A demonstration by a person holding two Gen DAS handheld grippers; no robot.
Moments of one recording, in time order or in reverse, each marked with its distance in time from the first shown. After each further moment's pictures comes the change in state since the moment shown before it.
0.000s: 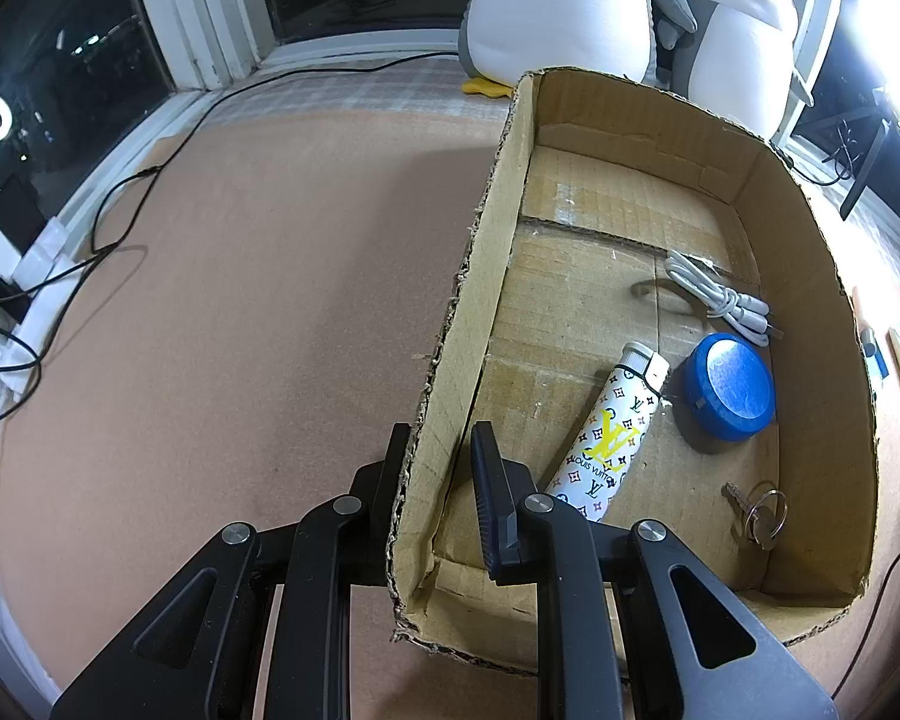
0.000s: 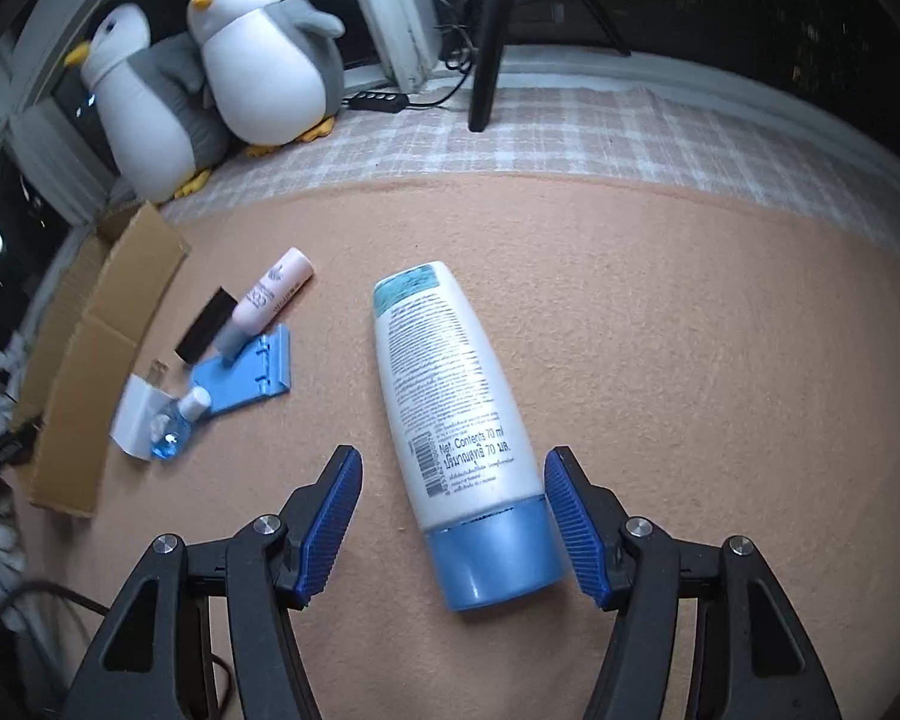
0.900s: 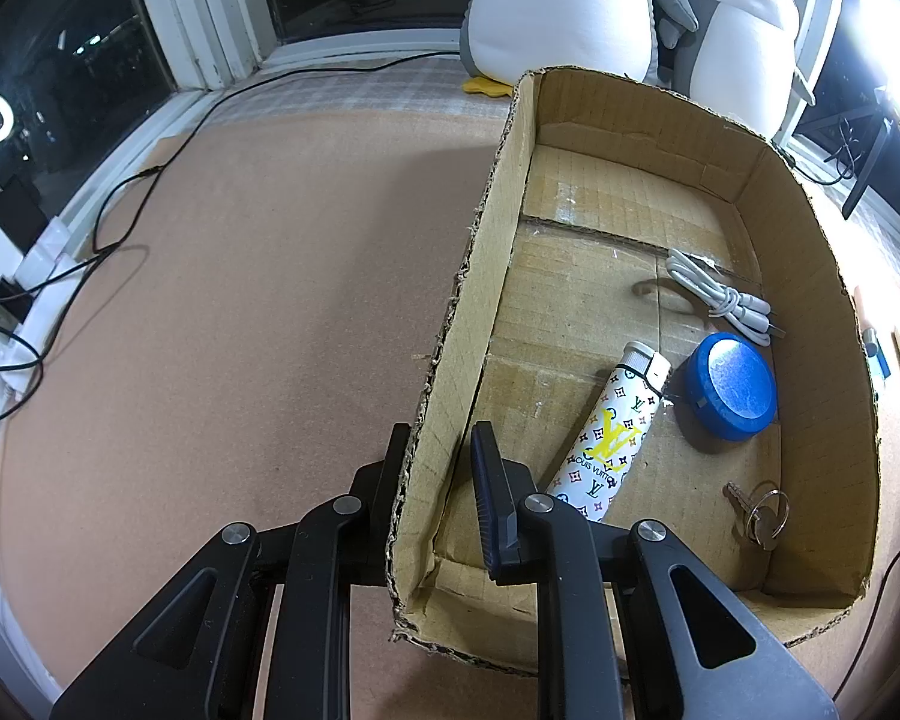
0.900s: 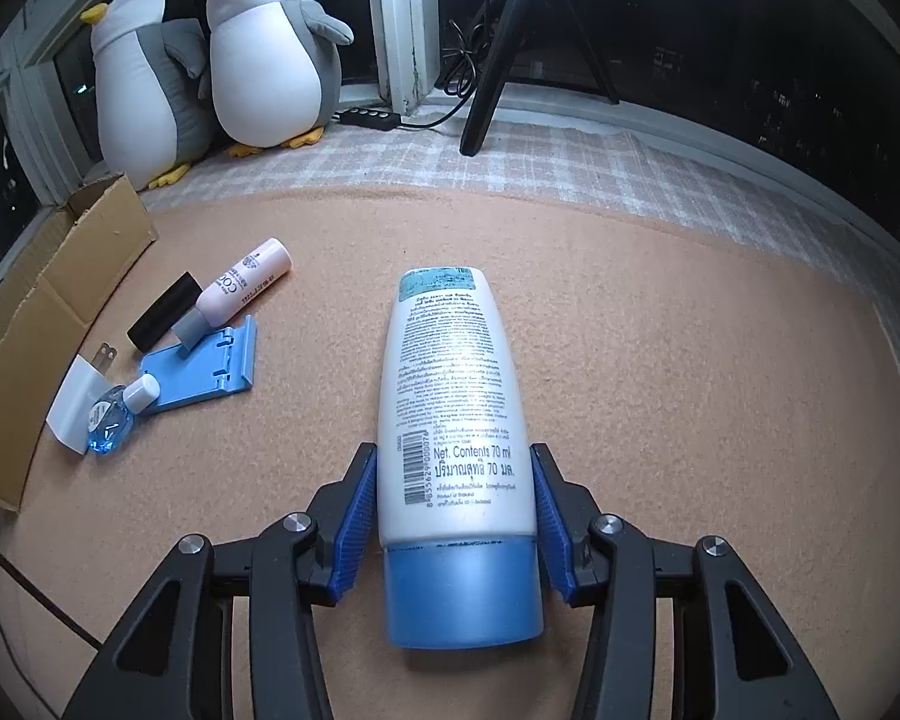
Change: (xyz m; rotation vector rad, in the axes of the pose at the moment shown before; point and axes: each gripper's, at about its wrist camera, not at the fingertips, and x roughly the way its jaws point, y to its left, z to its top) left arm 0.000 0.000 0.001 0.000 0.001 0.004; right arm 0.014 0.014 -0.019 -0.043 -0.118 -0.122
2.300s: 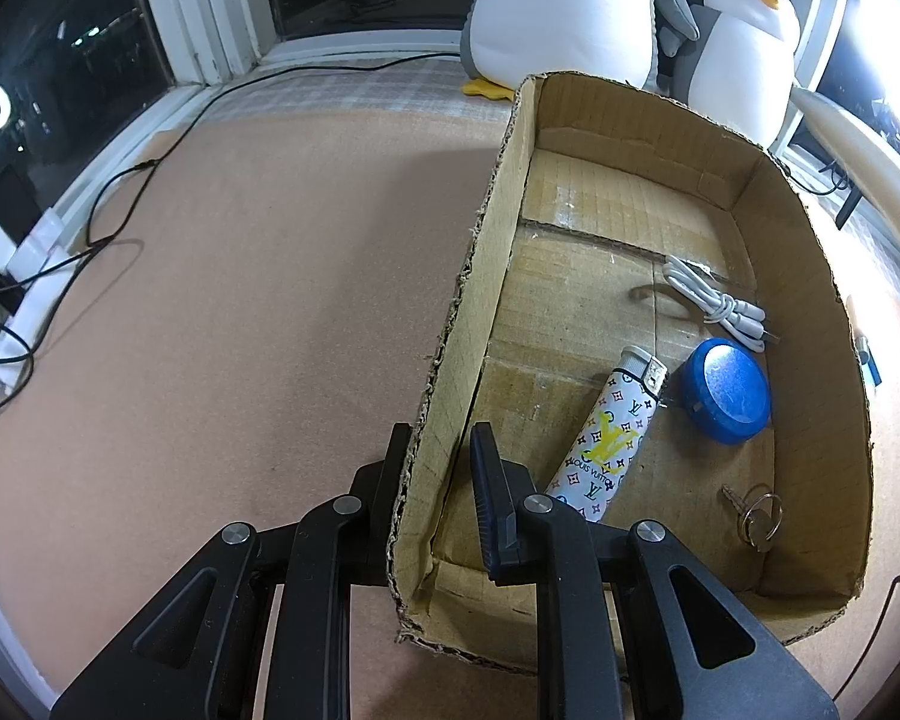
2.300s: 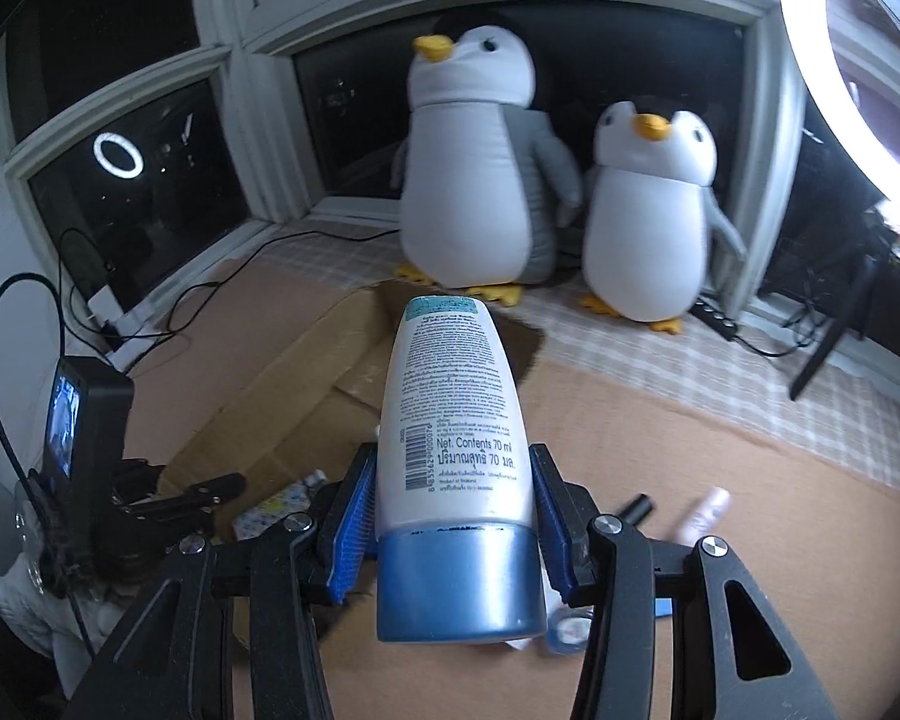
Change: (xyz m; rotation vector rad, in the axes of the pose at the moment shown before) left arm 0.002 -0.002 0.001 -0.017 -0.003 -0.019; right arm -0.072 0.226 0.077 -0.262 -0.169 0.315
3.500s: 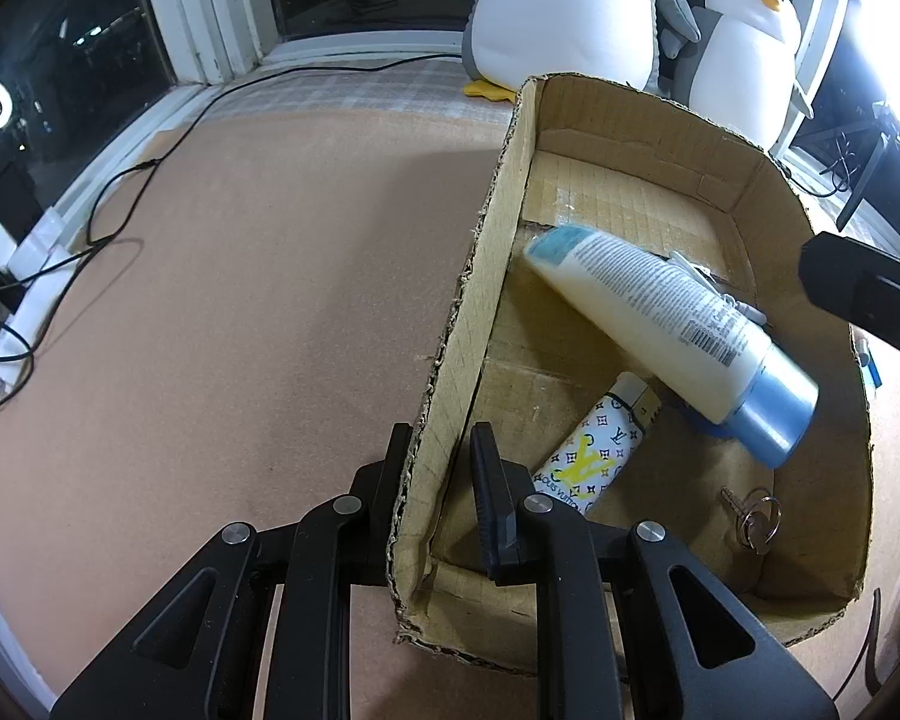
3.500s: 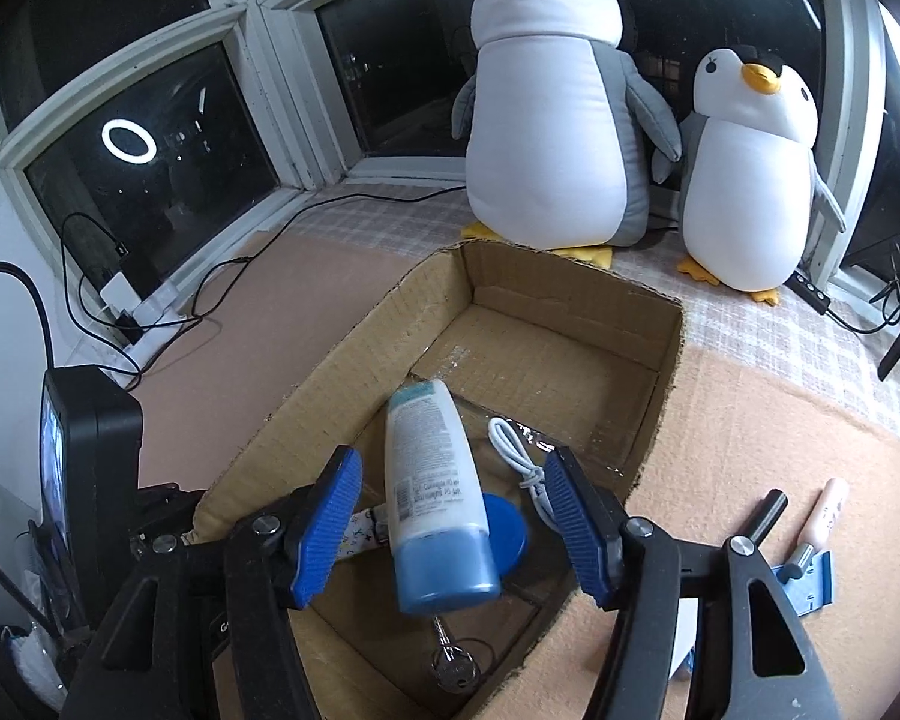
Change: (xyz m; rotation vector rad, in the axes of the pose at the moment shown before) left arm -0.002 0.003 -0.003 -0.003 -0.005 -0.004; right arm 0.050 0.042 0.008 0.038 0.078 0.075
